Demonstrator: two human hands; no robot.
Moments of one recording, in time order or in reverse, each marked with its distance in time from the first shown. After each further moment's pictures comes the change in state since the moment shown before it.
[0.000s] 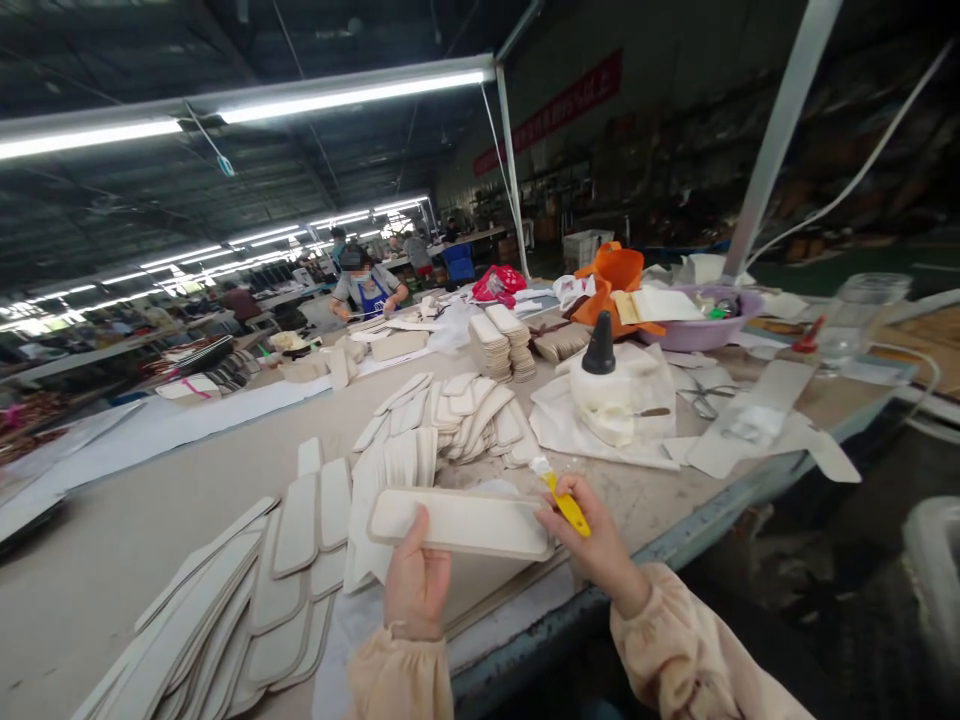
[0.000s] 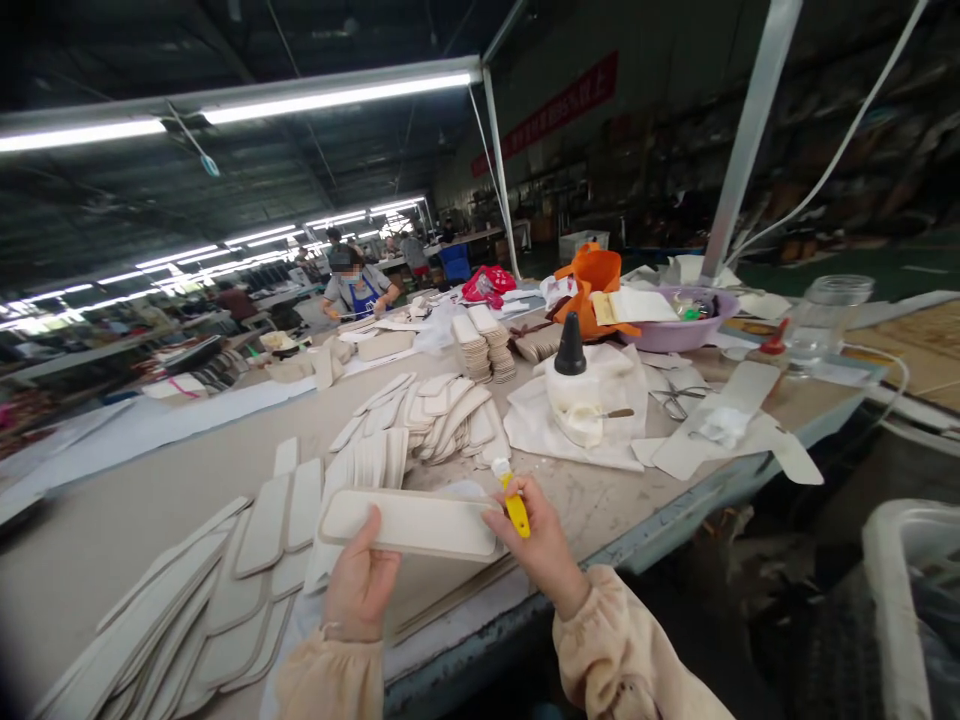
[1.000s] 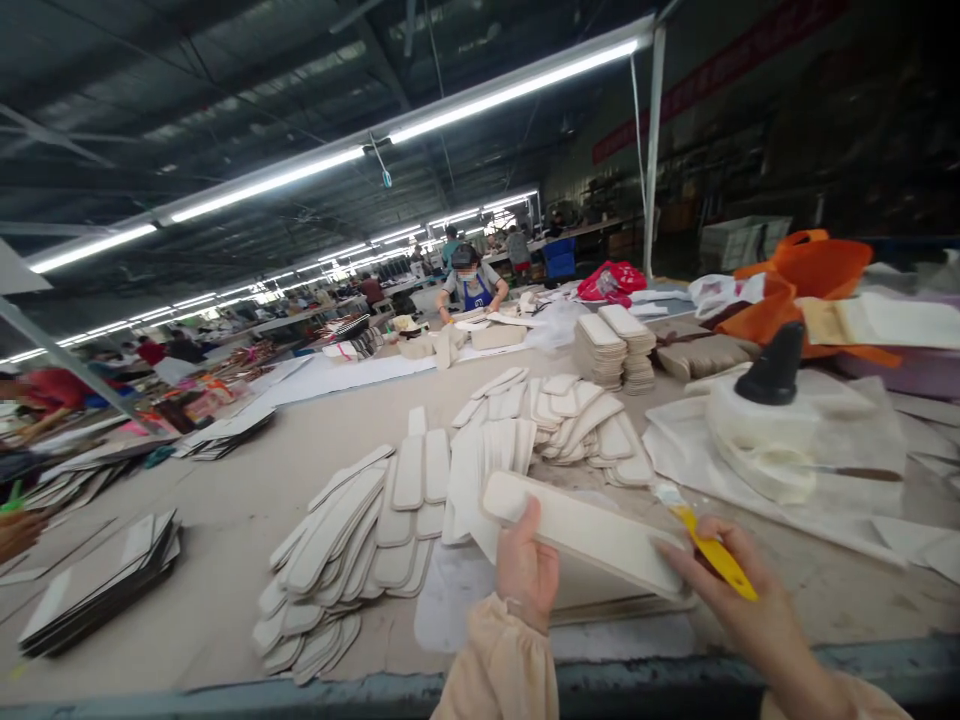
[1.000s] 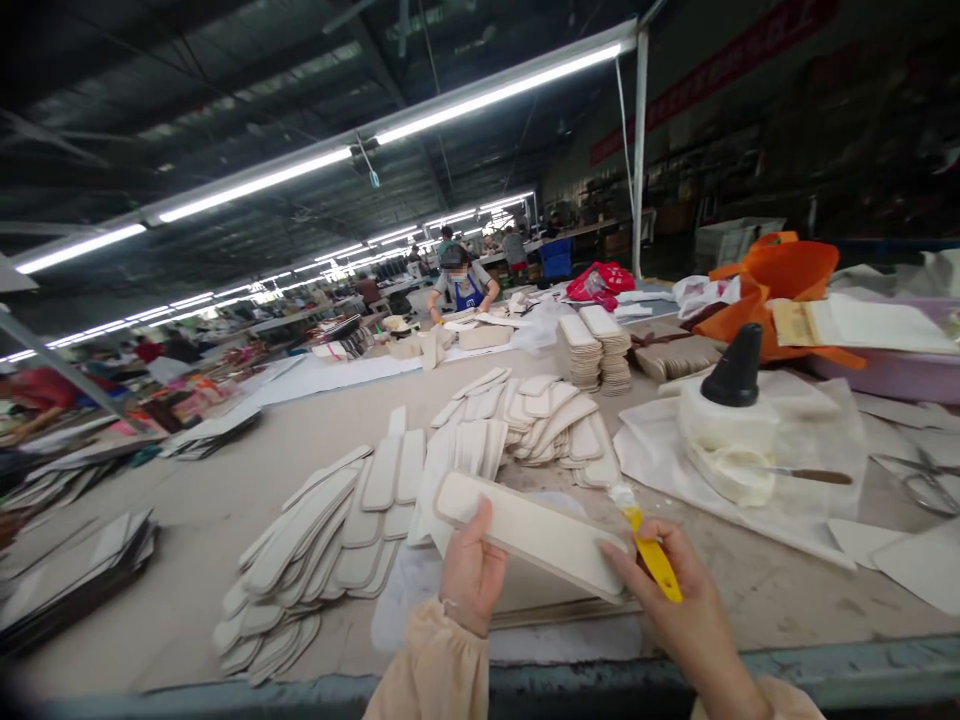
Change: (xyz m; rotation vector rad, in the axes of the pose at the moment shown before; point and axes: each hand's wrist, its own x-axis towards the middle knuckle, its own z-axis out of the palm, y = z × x) left_hand -0.014 -0.010 -0.003 -0.150 -0.037 0.045; right_hand 0.002 0.018 -0.013 -0.362 0.139 -0.043
